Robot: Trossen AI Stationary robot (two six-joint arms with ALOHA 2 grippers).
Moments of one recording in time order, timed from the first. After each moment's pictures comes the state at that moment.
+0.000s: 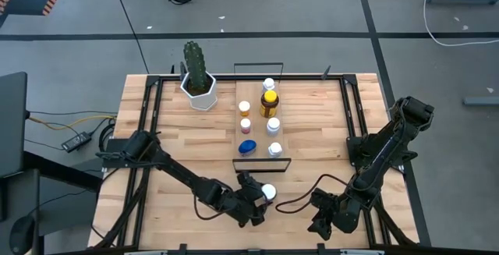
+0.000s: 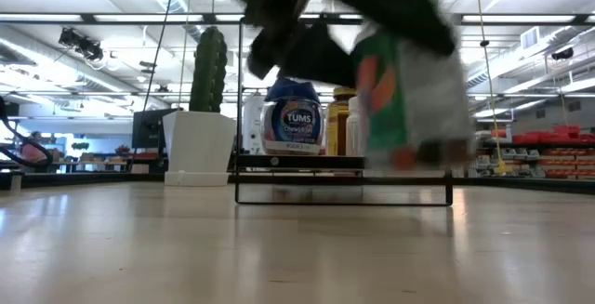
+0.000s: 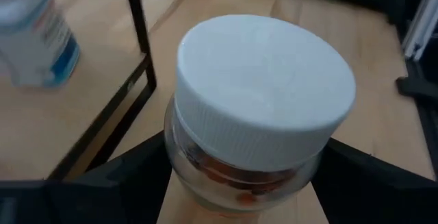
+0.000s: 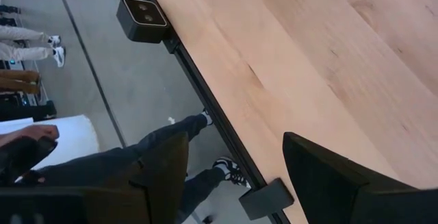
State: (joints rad) left arm -0.52 2.06 1.36 0.03 -0.65 -0.61; right arm 0.92 1.48 0.88 -0.27 0.21 1.61
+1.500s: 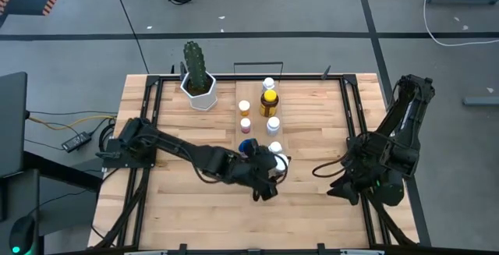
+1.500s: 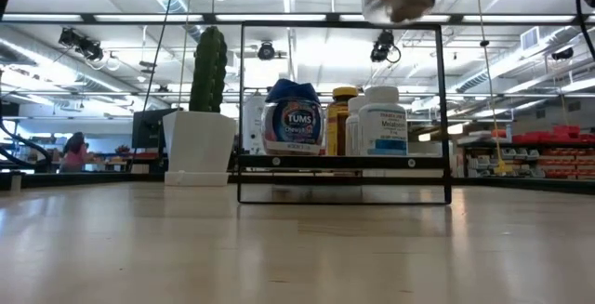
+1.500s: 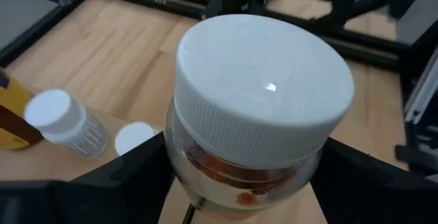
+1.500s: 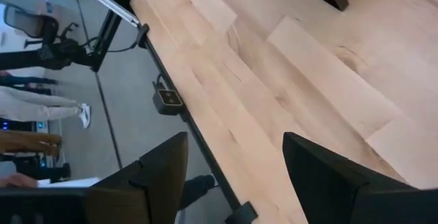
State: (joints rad) left arm -0.34 1.95 1.84 -0.59 -0.56 -0.49; right arm 1.08 1.02 0.88 -0.78 0.60 1.76
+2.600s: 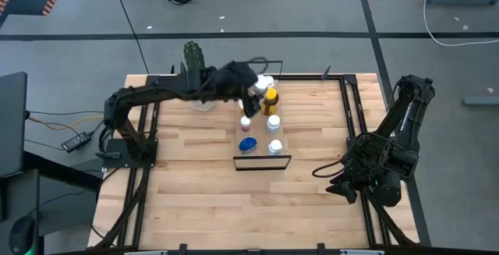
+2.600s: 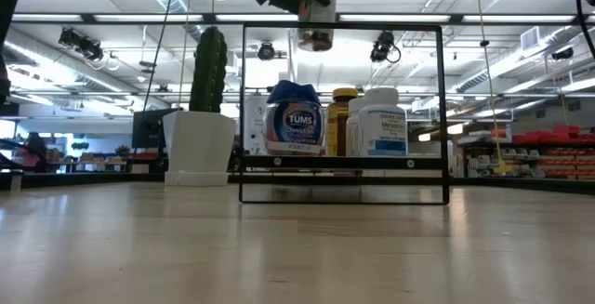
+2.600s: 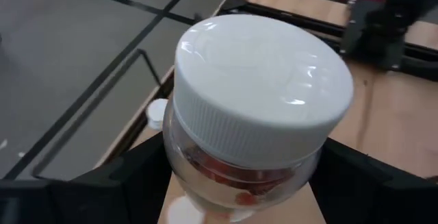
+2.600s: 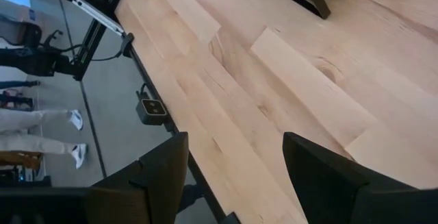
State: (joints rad) left arm 0.17 1.72 1.83 -0.76 -0.31 -0.14; right arm 1.08 1.03 0.88 -0.84 0.63 1.79
